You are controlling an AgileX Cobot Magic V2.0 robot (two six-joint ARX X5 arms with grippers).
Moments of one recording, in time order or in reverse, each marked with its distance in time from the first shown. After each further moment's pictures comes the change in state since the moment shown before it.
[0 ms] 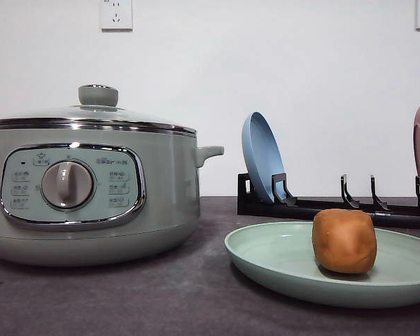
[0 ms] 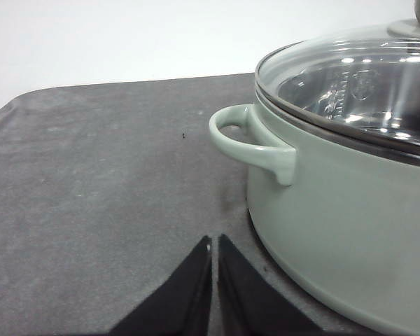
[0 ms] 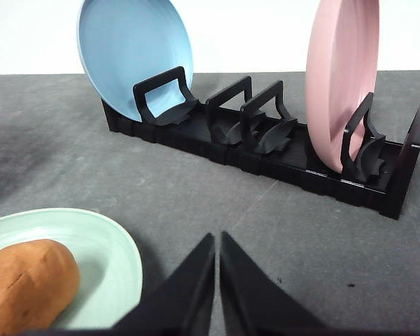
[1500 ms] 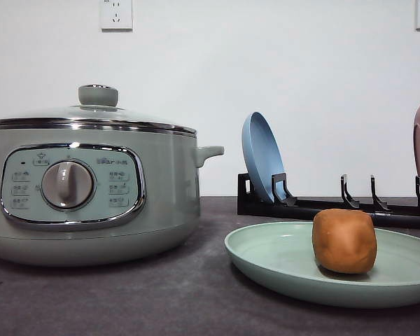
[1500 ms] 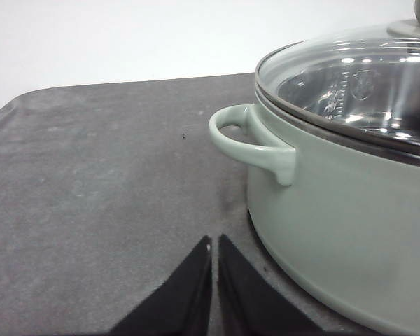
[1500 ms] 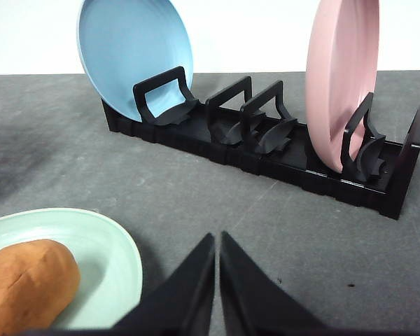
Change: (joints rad) left_arx 0.000 0.000 0.000 0.000 0.000 0.000; right_arx 0.000 0.000 0.000 0.000 0.000 0.000
